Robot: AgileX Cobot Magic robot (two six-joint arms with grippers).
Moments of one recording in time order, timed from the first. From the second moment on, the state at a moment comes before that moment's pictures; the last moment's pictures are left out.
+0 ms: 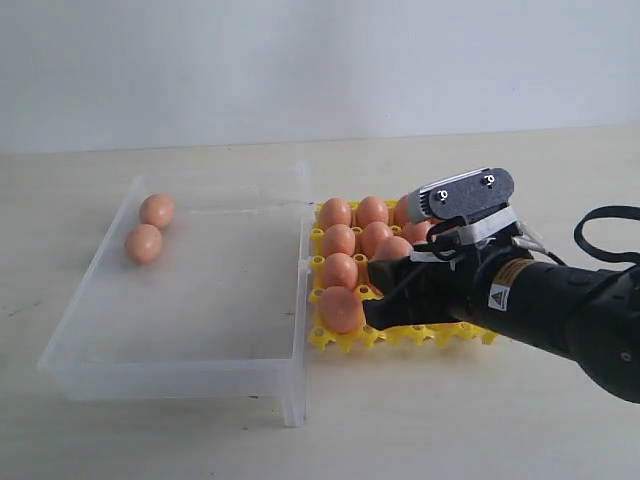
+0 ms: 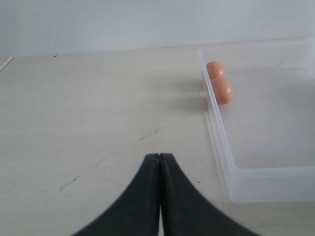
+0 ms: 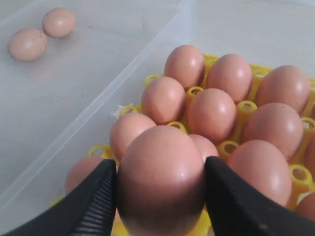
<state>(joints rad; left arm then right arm) -0.01 0.00 0.00 0.02 0.37 0.01 0.54 1.68 -0.52 -0.05 -0.53 0.13</state>
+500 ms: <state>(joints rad) -0.01 0.00 0.00 0.02 0.37 0.01 0.54 1.78 -0.55 -0.05 -0.55 0.15</state>
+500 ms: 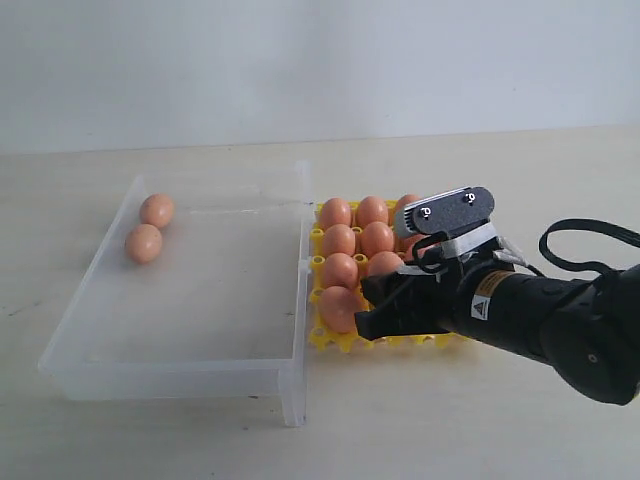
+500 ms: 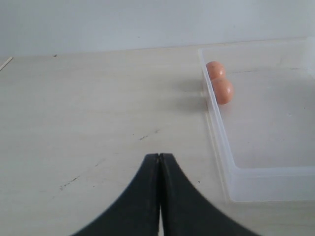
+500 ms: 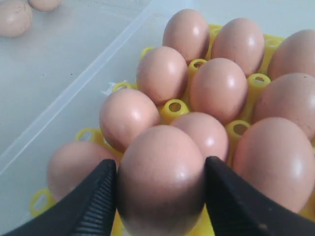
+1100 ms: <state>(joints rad) -0.01 0.00 0.00 0.02 0.37 0.01 0.68 1.71 -1.11 -0.06 0.22 0.29</state>
